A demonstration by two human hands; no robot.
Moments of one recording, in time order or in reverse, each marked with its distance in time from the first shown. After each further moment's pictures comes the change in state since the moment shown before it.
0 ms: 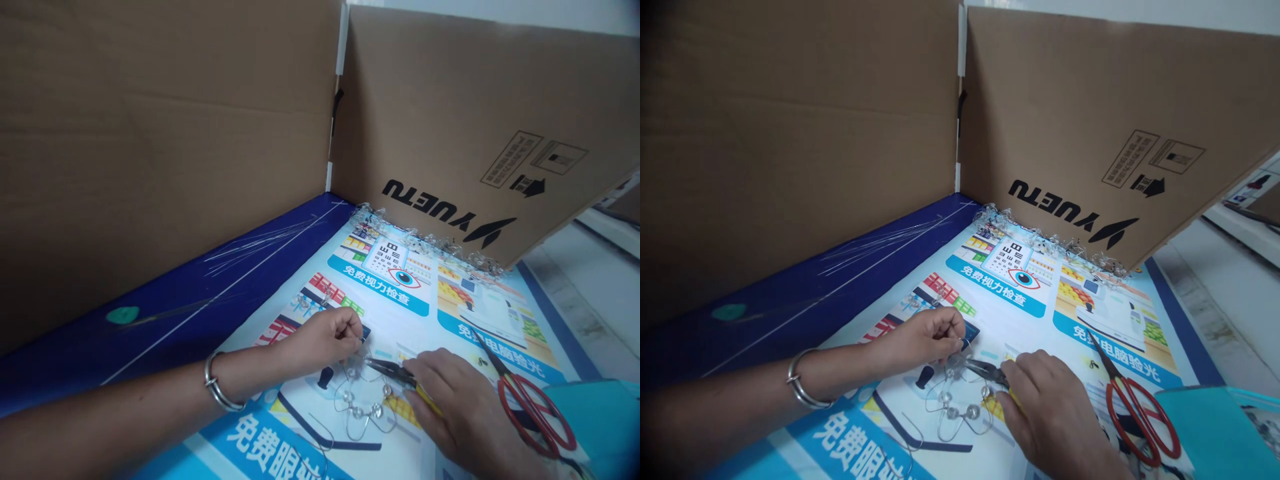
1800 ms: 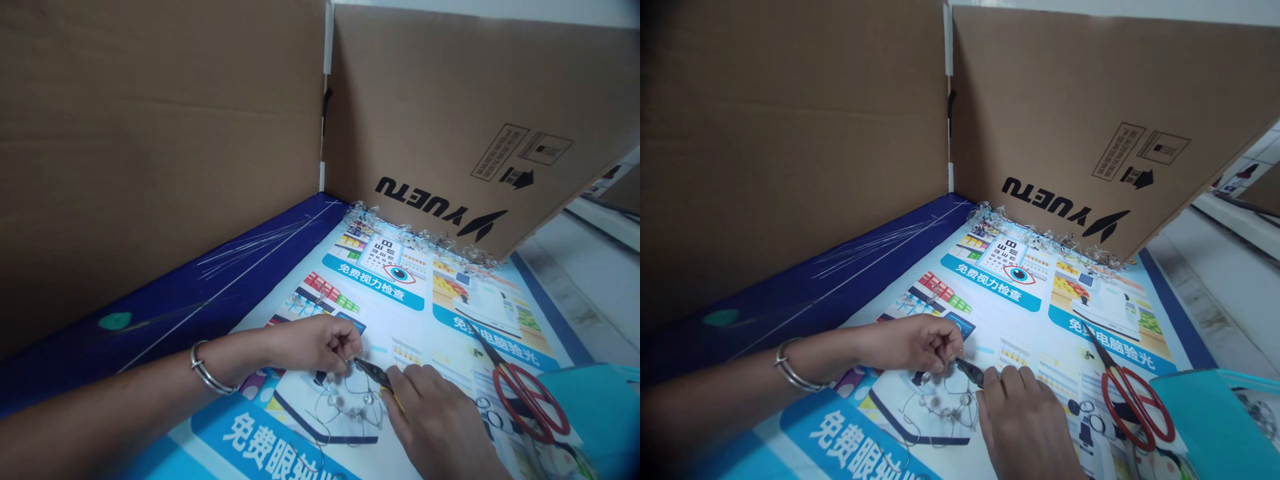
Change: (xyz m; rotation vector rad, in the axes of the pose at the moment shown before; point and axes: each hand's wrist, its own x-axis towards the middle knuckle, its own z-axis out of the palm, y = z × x) left_hand -0.002 0.006 -0.012 -0.019 -0.389 -0.158; right_hand -0.010 -0.034 0.024 -0.136 0.011 0.153
